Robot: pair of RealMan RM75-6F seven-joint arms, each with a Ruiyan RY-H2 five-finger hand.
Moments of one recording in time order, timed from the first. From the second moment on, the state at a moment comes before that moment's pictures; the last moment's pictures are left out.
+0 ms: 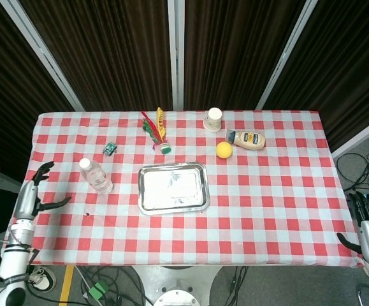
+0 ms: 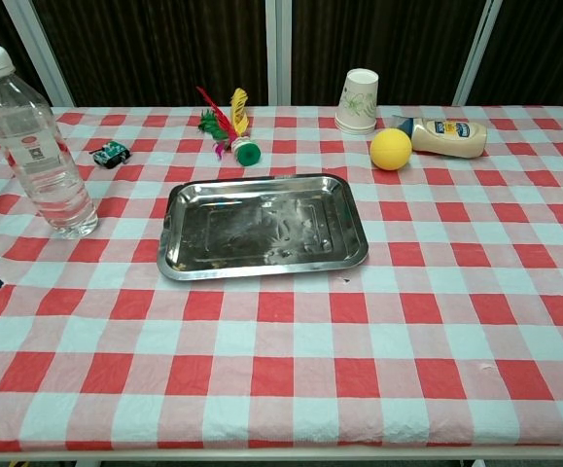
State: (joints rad) left arm -0.26 -1.39 -0.22 -1.48 1.21 1.19 -0.53; right arm 0.01 -1.22 0.06 -1.36 -1.47 1.49 0.06
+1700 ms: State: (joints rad) left arm -0.48 -1.78 -0.44 -1.18 1.14 1.05 -0.75; right arm 0.02 -1.20 0.07 -1.37 -1.40 1.41 0.10
